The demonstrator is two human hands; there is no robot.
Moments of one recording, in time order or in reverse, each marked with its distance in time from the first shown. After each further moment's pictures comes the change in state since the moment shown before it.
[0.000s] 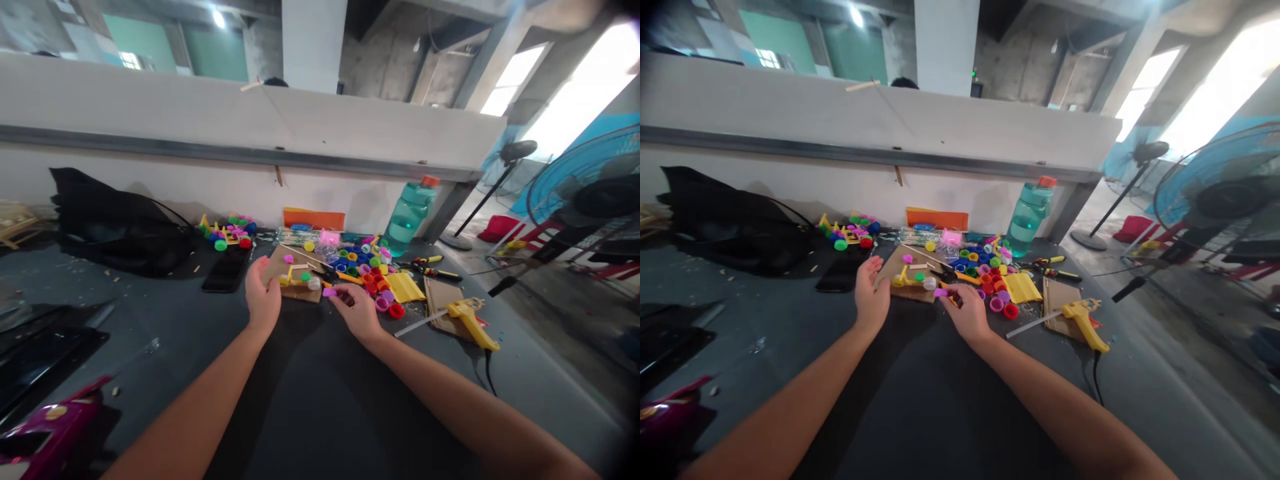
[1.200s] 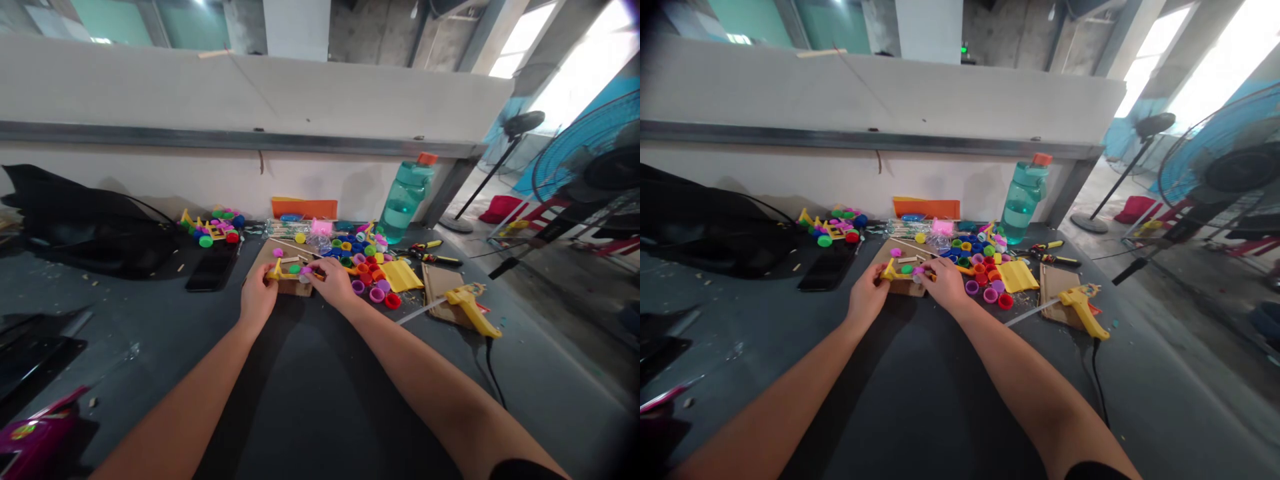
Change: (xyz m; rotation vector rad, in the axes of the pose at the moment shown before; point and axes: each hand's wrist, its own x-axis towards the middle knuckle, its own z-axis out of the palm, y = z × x) left_hand 0.003 -0.020 0.015 0.220 -0.326 -0.105; right_hand 0.047 0.017 0.031 -0.060 -0.048 -0.172
